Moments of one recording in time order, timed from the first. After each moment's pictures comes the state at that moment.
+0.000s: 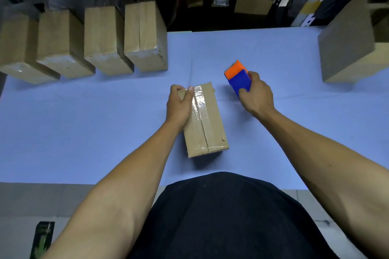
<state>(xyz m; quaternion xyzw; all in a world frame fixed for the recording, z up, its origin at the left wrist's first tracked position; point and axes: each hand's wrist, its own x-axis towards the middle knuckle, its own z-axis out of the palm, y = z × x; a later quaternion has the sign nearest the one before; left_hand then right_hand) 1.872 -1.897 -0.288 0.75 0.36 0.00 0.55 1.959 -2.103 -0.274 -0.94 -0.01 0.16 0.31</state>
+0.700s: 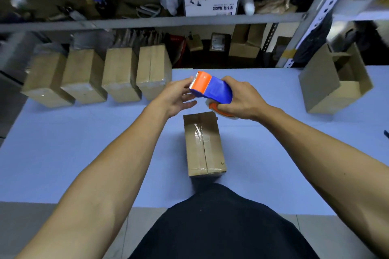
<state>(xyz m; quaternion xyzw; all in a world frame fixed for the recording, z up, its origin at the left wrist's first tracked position) 1.924 -1.871 -0.169 0.60 0.29 -0.12 0.73 1.966 -2.081 -0.162 -0.90 -0.30 0.11 0.29</state>
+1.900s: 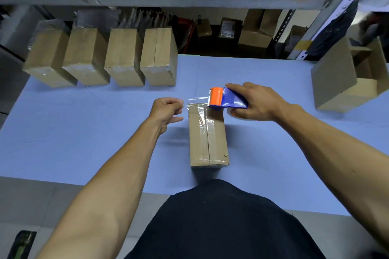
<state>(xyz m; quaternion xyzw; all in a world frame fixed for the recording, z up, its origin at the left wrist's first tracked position) 1.862 -1.848 -0.242 0.63 0.40 -0.04 0.66 1.987 -2.119 -0.204 -0.89 -0.43 0.10 0.13</state>
